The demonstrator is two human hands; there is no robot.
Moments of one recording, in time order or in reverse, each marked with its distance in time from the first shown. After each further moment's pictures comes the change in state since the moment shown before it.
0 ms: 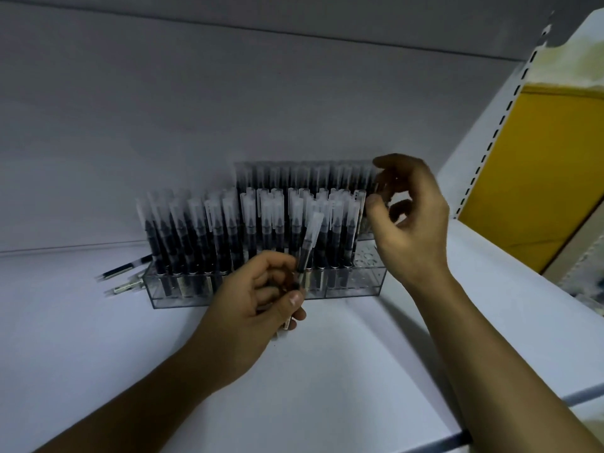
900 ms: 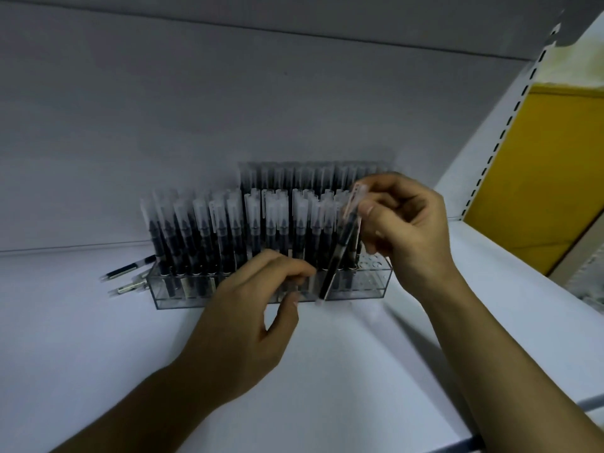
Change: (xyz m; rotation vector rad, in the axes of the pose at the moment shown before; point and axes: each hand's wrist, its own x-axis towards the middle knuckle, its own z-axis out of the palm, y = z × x) left_hand -0.008 0.020 -0.002 0.761 0.051 0.428; right_hand -0.004 -0.024 0.003 0.666 -0.195 0.294
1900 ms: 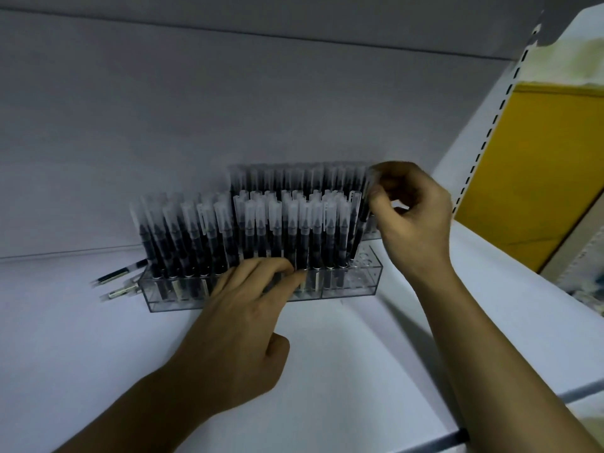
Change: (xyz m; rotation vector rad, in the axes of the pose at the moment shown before) left_hand -0.005 -0.004 0.004 0.419 -0.248 0.020; right_hand 0.011 0.009 -0.020 -0.558 0.279 -0.166
